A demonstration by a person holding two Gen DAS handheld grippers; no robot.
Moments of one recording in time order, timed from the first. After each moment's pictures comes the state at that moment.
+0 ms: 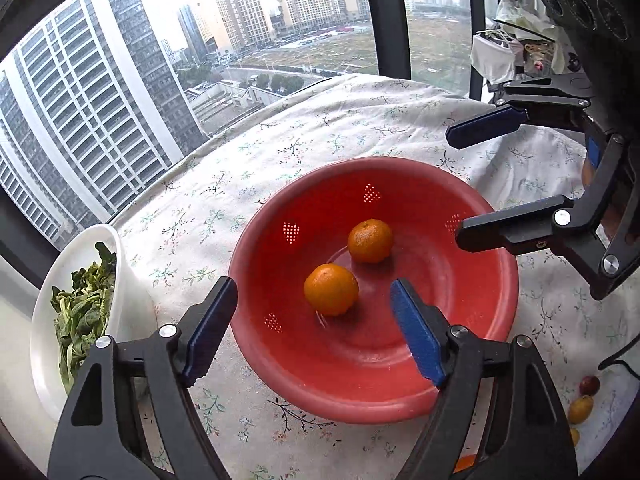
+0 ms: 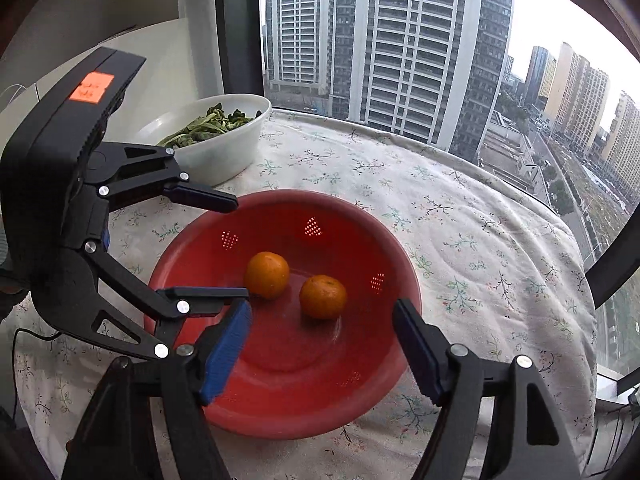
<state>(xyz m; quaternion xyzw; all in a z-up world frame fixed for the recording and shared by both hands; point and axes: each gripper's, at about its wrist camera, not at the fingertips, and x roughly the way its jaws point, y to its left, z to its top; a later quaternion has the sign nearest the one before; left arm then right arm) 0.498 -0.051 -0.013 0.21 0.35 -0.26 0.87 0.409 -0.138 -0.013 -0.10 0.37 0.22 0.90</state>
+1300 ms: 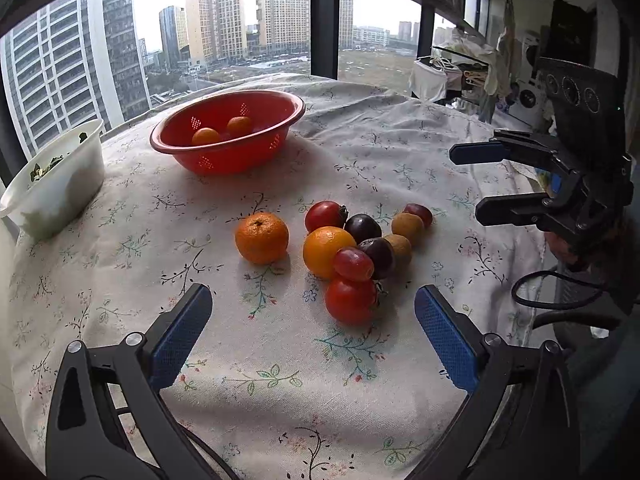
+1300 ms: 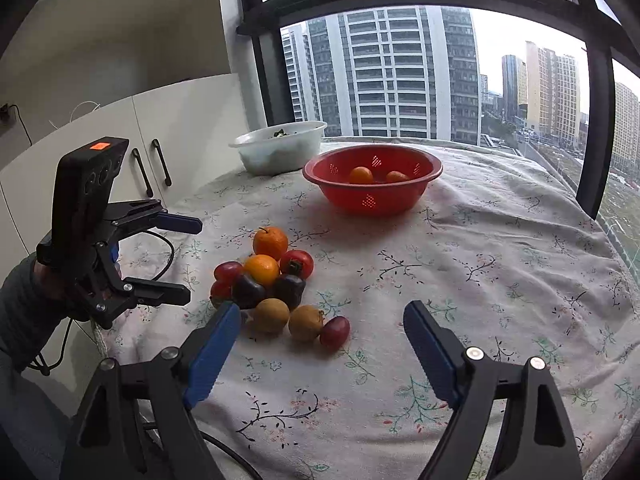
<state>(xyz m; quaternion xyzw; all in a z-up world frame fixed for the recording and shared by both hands) 0.240 0.019 -0.054 0.14 0.35 -0.35 0.85 0.145 -0.150 -0.069 -0.01 0.28 0.22 0.93</state>
